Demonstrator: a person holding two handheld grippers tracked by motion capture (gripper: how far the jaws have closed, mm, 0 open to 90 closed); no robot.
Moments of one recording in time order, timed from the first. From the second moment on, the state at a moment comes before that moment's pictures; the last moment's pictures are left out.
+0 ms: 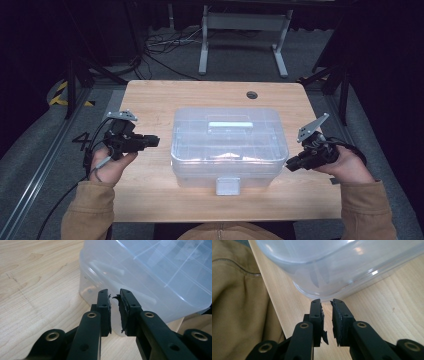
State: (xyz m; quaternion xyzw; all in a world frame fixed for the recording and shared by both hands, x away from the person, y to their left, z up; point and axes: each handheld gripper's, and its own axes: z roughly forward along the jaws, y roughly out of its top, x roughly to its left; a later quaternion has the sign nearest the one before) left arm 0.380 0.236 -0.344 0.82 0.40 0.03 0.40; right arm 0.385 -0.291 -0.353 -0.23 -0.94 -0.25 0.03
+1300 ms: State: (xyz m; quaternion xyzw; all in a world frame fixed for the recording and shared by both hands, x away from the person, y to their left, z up) left arm 0.363 0.274 -0.356 0.77 0.47 0.07 0.42; right arm 0.424 -0.351 -0.336 -0.39 -0.81 -0.42 -0.12
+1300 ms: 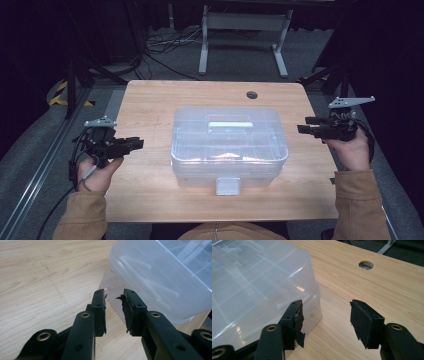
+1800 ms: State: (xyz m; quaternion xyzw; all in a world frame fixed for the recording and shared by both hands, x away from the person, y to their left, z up) left arm 0.377 0.280 -0.375 0.76 0.50 0.09 0.42; right arm 0.437 -0.370 -0.368 -0.43 -0.80 -0.39 -0.14
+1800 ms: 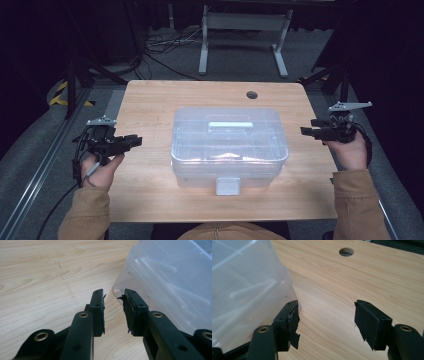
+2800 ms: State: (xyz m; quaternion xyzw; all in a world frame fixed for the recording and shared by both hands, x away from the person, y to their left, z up) left arm 0.394 0.278 -0.414 0.76 0.52 0.09 0.37; right arm 0.463 -0.384 -0.428 -0.49 -0.79 -0.36 -0.13
